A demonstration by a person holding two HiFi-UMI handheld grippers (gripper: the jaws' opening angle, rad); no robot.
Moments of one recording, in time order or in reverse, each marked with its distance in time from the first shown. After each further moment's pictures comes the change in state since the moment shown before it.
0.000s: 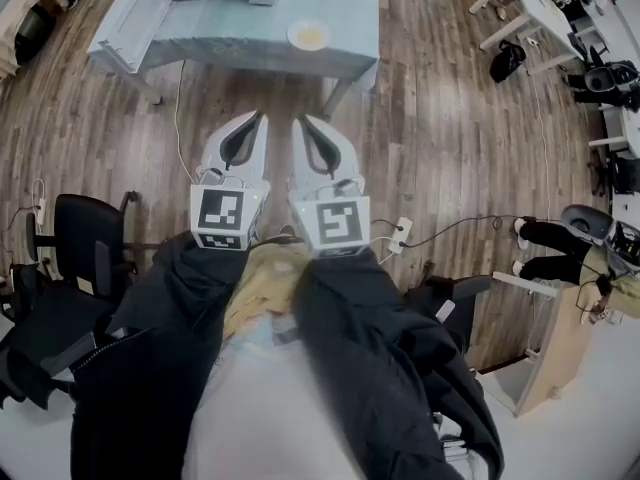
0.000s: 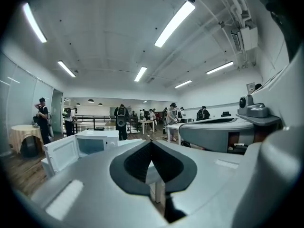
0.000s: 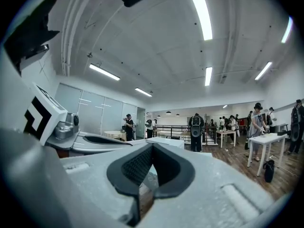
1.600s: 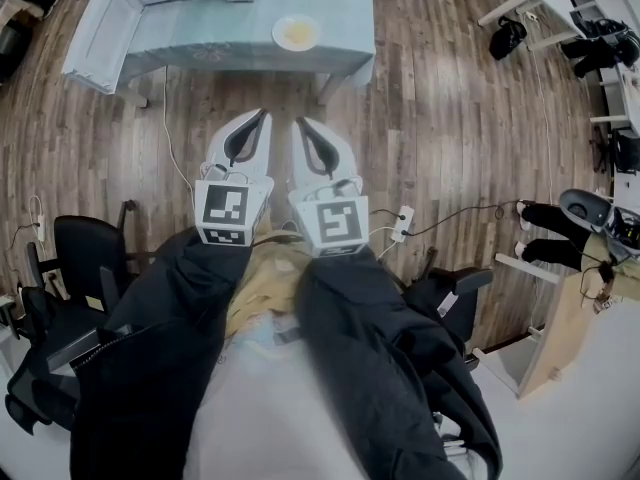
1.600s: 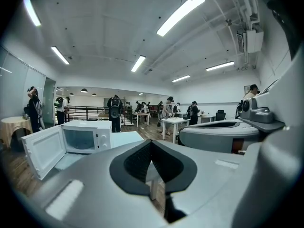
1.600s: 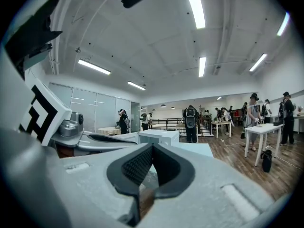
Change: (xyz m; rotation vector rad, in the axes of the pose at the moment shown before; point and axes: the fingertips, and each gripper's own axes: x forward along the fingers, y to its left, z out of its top) left arm 0.095 0.015 -0.040 -0.033 0.107 -0.089; right arm 0.063 -0.055 -0.053 0.068 0.079 -0.051
